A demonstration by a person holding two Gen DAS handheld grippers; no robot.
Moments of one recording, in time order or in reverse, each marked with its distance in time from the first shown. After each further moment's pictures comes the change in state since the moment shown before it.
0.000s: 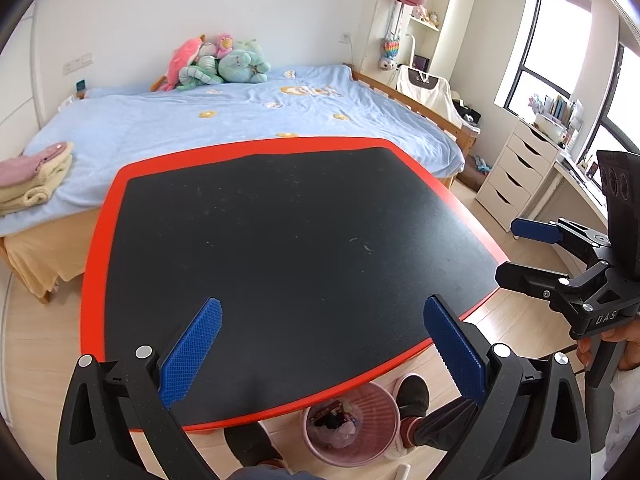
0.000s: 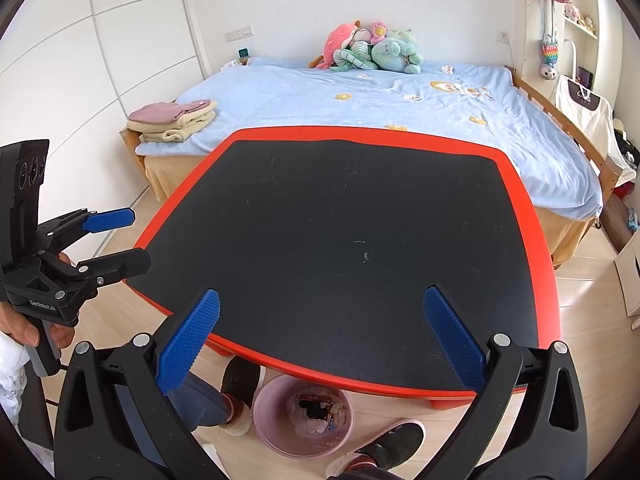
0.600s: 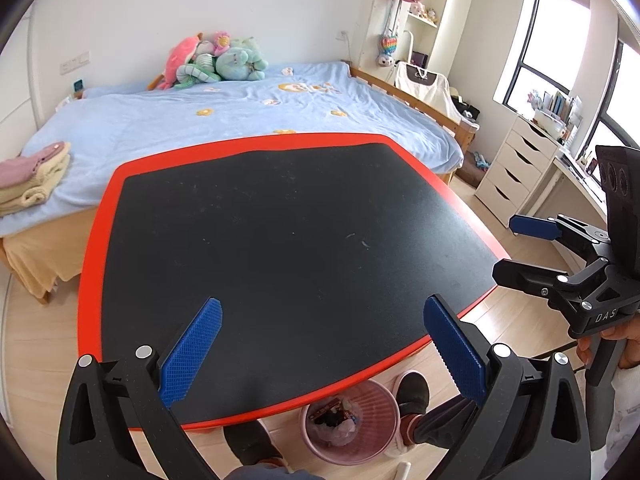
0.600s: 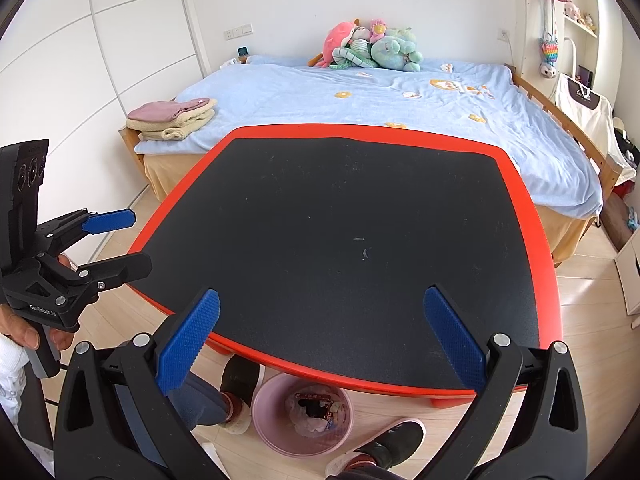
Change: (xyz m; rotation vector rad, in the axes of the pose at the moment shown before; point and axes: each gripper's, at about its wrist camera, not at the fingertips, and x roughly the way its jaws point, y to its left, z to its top) left arm 0.004 -0.003 0.000 0.008 0.010 0.001; right arm 0.003 0.000 -0.003 0.000 0.004 -0.002
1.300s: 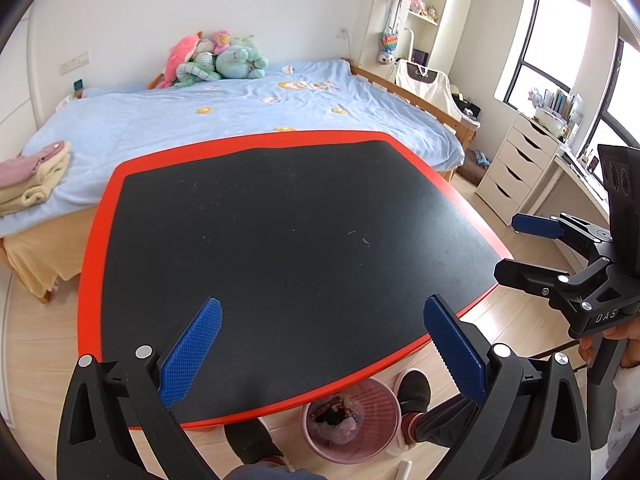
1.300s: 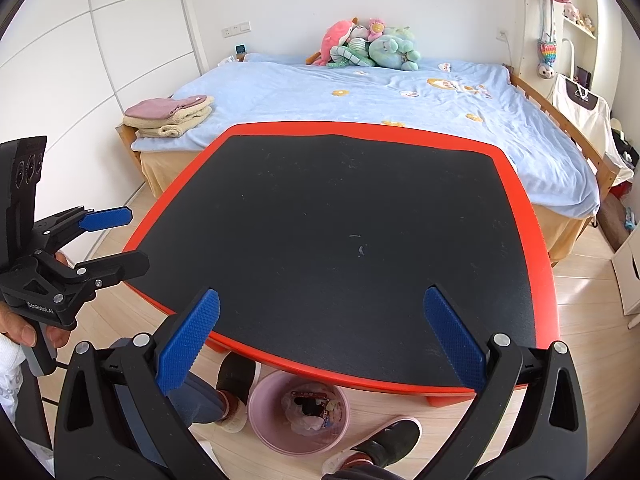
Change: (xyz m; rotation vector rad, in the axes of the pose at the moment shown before) left arm 0.003 -0.001 -0.003 -0.002 0.002 0.005; right arm 0.002 -0.004 -0.003 -0.002 0.004 -0.011
